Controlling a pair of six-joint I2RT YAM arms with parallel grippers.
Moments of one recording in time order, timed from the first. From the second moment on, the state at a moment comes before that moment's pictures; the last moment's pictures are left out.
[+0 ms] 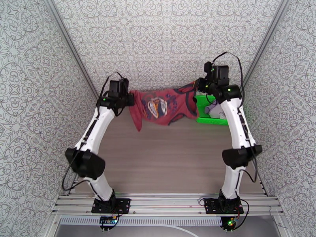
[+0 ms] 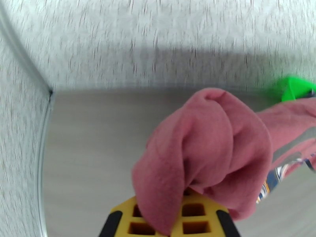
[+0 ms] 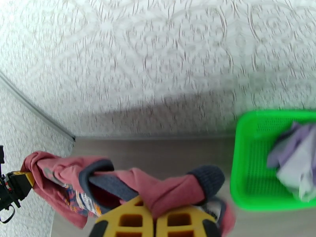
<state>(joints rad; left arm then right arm) -0.17 1.84 2.04 -0.75 -0.03 -0.15 0.19 2.03 2.55 -0.93 -0.21 0.39</state>
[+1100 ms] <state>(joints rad) -0.35 1.50 1.23 -0.58 -0.27 -0.45 0.27 1.17 0.71 -0.46 -0.30 0.51</state>
